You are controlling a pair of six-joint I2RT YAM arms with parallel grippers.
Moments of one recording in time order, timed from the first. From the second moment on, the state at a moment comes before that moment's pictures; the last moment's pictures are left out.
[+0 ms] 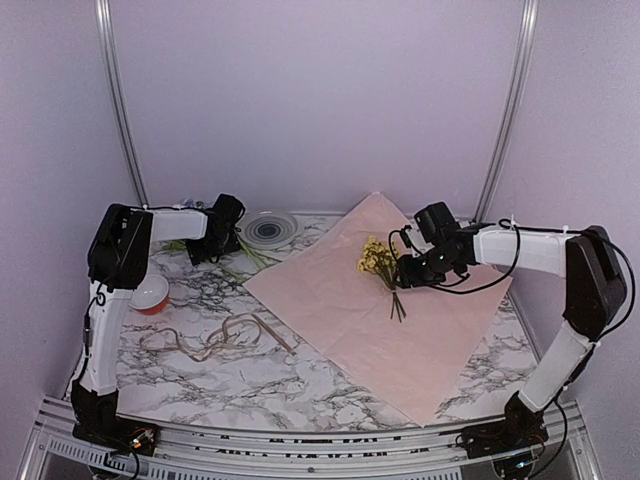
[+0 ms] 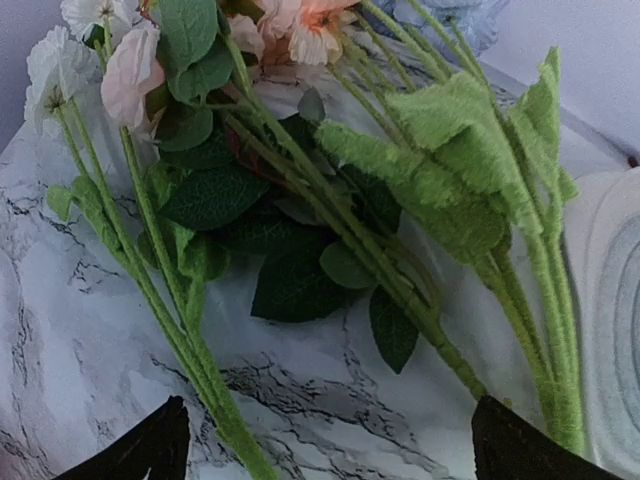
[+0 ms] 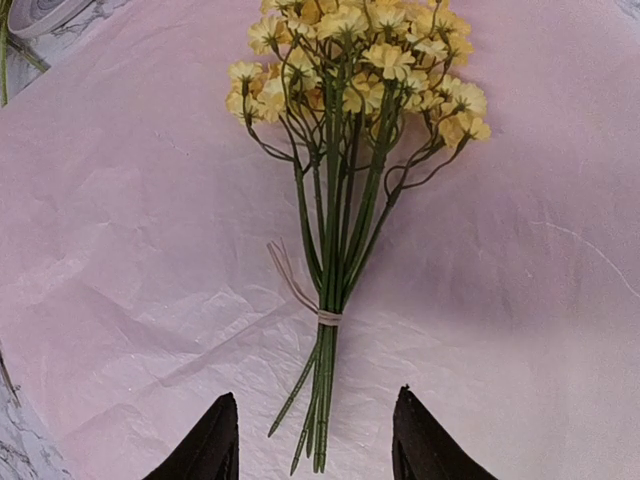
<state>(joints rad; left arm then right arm) -0.36 2.35 1.79 -0.48 -0.57 -0.74 0.45 1.67 1.13 -0.45 -0.03 0.26</state>
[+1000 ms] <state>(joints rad) -0.29 2.06 1.31 -0.38 -0.45 -0.80 0.47 1.58 1.13 -0.47 0.04 0.23</state>
